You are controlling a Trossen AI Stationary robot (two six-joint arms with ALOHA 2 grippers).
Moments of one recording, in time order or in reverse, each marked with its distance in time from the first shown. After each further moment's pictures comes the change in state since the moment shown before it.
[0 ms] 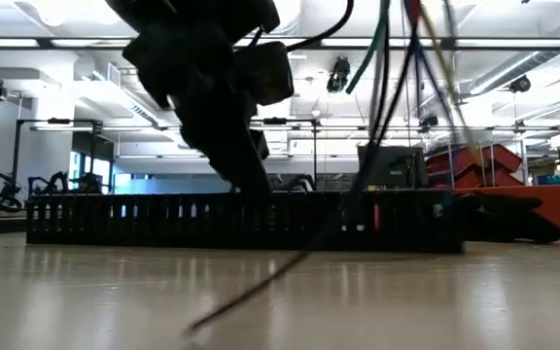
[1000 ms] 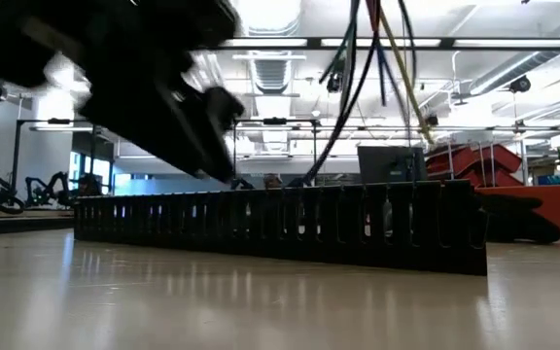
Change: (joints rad) left arm -0.220 -0.078 -0.154 0.219 -0.183 0.122; right arm -0.002 -0.027 0.015 -0.039 0.159 -0.091
